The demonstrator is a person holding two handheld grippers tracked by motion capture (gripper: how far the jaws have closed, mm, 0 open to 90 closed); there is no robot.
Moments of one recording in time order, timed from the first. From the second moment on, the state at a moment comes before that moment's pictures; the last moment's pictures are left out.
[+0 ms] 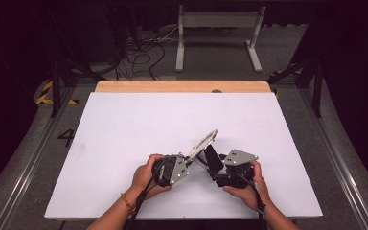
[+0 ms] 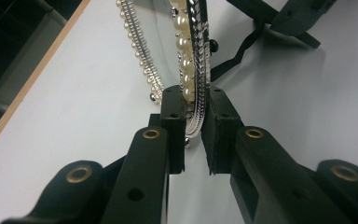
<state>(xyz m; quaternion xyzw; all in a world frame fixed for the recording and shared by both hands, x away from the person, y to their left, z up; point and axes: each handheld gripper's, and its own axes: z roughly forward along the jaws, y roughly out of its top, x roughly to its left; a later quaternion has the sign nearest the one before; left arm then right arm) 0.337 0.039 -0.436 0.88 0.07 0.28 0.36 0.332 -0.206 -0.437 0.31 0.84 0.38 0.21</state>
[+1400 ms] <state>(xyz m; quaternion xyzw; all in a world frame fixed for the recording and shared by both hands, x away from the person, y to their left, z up) 0.344 0.027 -0.452 0.88 0.10 0.28 0.36 0.336 -0.216 -0.442 0.32 0.85 0.38 0.21</state>
